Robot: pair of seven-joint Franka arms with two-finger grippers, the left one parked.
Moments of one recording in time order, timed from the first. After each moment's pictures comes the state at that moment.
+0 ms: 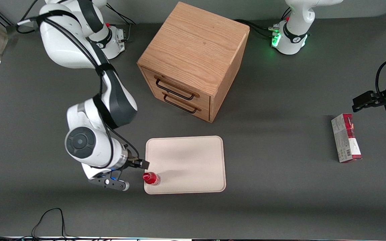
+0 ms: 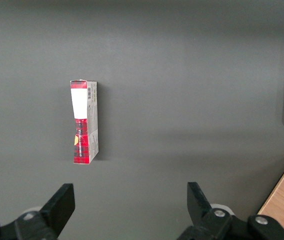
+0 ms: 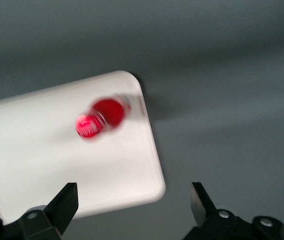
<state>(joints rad) 0.34 0.79 0.01 -0.89 0.00 1.63 0.53</state>
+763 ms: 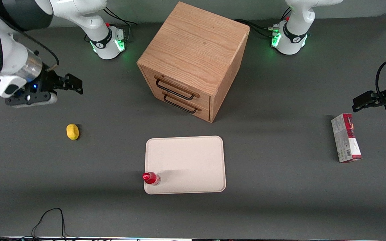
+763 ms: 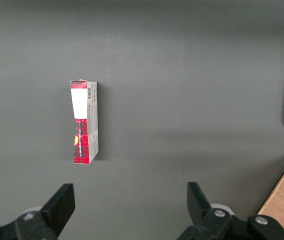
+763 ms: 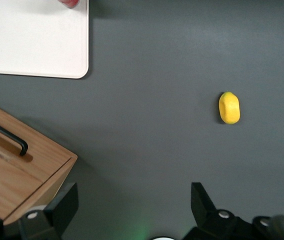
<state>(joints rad) 0.20 -0.12 -0.03 -1.83 0.03 1.63 0.08</state>
